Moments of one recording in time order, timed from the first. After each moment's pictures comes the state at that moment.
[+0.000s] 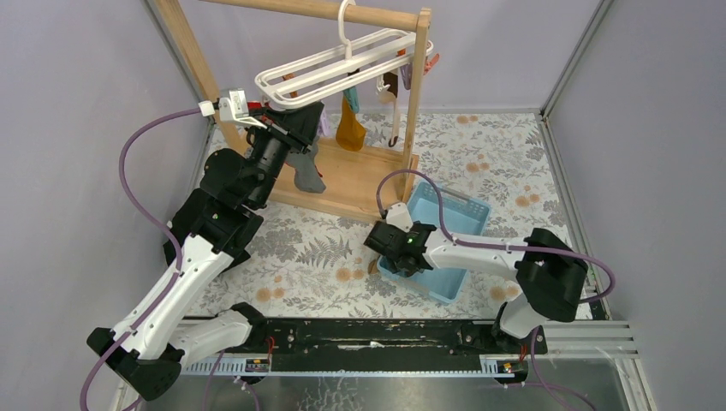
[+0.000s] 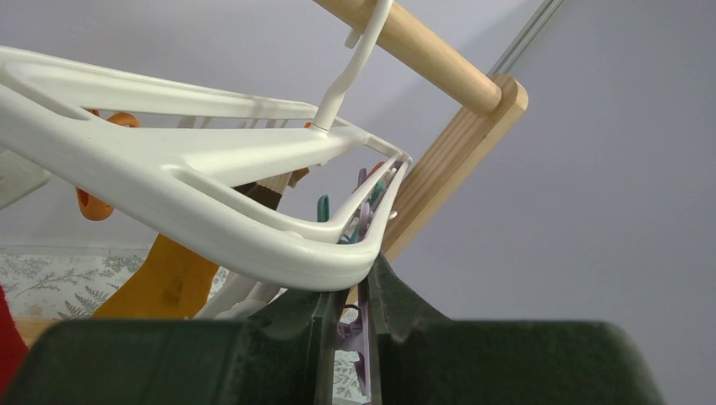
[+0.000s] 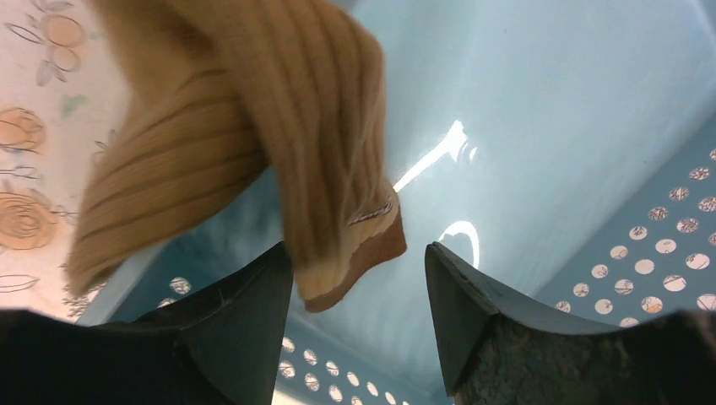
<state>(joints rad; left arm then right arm) -0.57 1.01 1.17 0.18 -0.16 -0.57 1.07 1.57 0.99 -0.72 0.54 0.66</state>
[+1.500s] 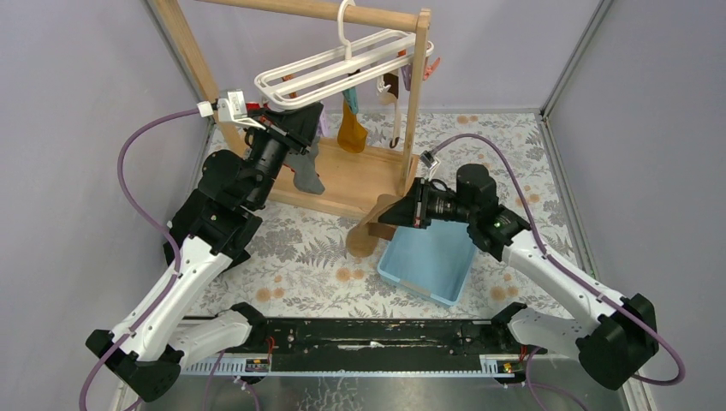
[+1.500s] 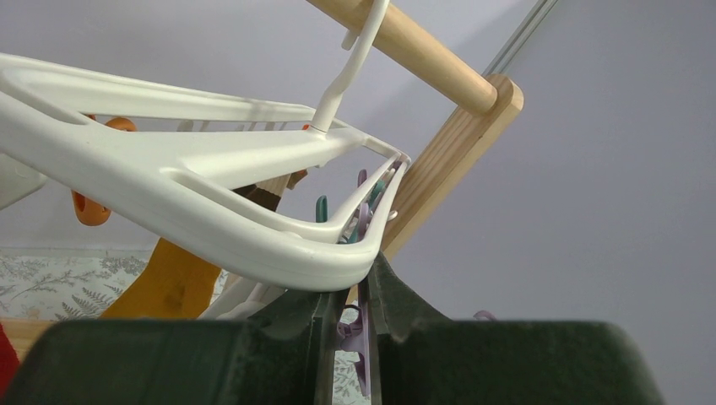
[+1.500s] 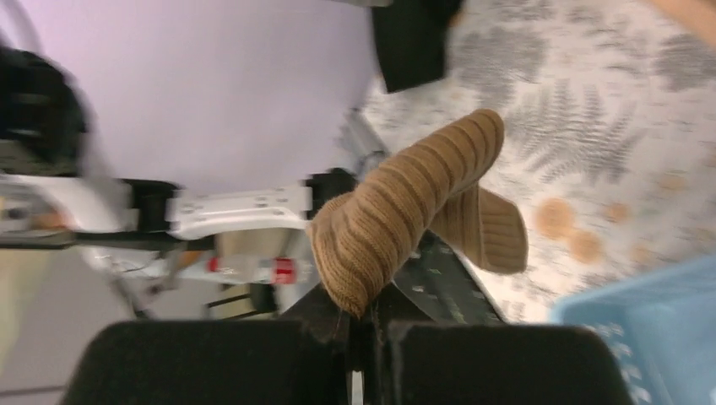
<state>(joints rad) -0.57 1.00 1.17 0.18 -0.15 -0.57 0.61 1.09 0.86 -0.10 -0.63 0.85</state>
